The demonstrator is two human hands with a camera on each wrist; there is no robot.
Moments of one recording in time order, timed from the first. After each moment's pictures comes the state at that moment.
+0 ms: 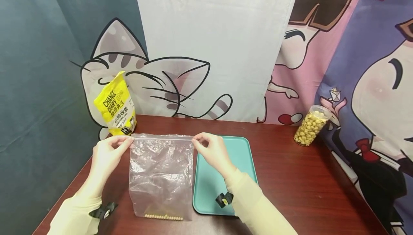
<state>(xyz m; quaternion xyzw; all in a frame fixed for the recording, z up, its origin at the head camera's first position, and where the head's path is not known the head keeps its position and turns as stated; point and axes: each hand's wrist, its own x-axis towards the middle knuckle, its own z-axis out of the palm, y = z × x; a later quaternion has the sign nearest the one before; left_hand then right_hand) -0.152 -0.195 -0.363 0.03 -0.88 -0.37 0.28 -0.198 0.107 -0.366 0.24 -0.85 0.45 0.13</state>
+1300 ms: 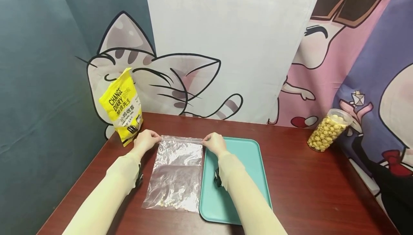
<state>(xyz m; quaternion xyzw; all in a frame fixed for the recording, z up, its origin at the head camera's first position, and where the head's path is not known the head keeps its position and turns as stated) -0.295 -0.202 -0.456 0.12 -0.95 -0.29 0.01 -0.329 0.083 -0.475 0.13 -0.93 0.33 -0.01</state>
